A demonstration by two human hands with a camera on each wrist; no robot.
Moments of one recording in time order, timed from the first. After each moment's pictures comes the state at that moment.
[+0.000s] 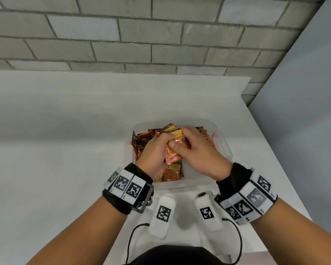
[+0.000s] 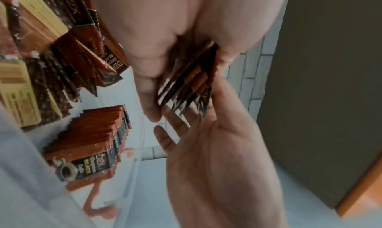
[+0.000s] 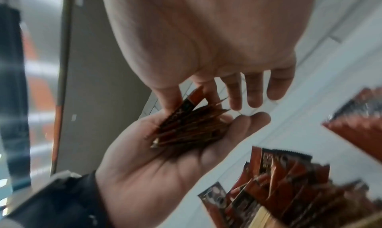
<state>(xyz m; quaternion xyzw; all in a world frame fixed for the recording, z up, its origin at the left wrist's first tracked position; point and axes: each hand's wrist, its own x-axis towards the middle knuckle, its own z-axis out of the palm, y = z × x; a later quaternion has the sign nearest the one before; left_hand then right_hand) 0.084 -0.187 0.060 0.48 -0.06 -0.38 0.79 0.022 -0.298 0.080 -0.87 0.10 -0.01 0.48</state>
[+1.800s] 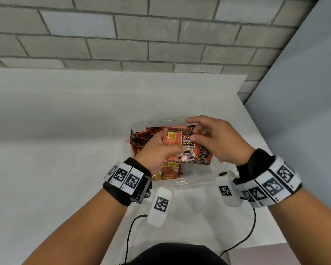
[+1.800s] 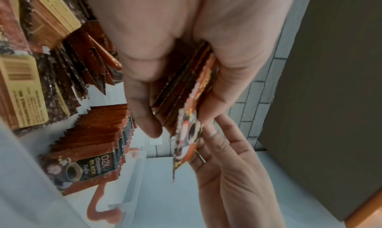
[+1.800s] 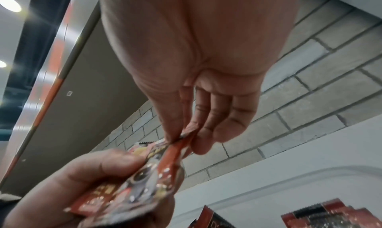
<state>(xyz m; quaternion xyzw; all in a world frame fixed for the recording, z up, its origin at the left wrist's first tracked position) 0.094 -0.187 0.052 0.55 -0.19 -0.39 0.71 0.016 -0.344 0.098 -0.92 0.08 -0.04 0.39</state>
